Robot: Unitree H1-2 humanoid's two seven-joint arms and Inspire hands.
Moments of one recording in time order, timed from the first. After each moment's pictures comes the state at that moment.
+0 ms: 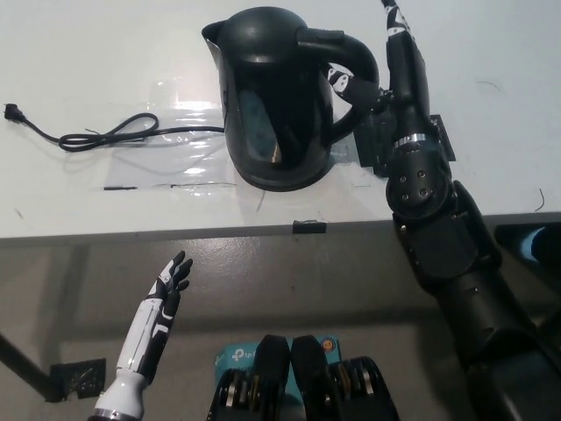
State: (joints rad) left_arm -0.10 0.13 -0.06 0.29 0.10 -0.43 -0.04; right_arm -0.96 0.00 0.05 0.84 -0.43 -0.15 -0.38
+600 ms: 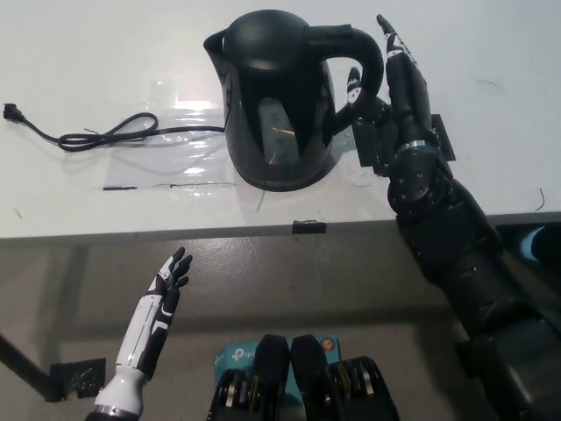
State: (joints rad) left_arm -0.12 0.14 -0.05 0.29 0.10 -0.43 -0.04; right_arm -1.05 -0.03 0.09 1.09 -0.43 -0.19 -0.43
